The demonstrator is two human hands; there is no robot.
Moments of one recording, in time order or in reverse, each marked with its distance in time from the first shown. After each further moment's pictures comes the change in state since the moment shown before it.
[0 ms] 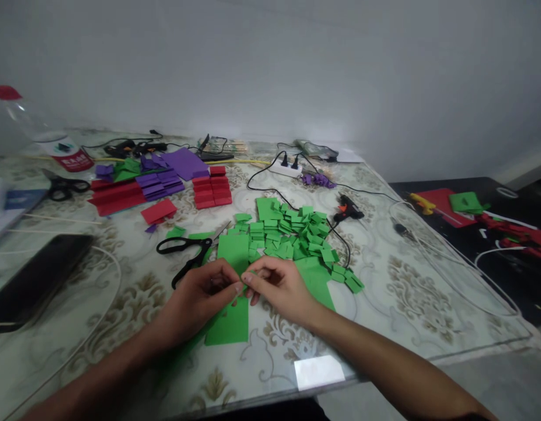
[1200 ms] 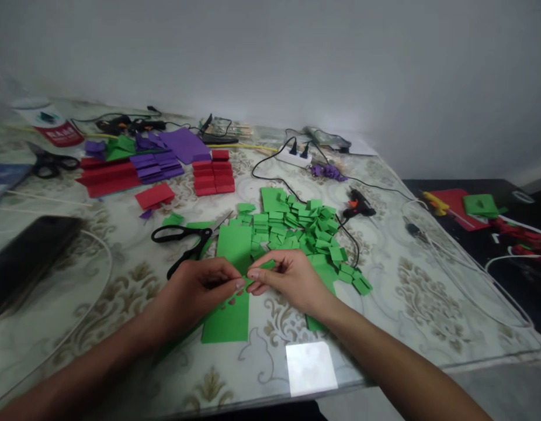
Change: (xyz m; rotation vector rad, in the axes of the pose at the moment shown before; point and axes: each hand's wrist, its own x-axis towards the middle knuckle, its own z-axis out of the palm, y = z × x) left_hand 0.004 0.005 -0.005 0.211 -0.023 -0.050; right_hand 0.010 0.001 -0.017 0.098 -0.036 0.248
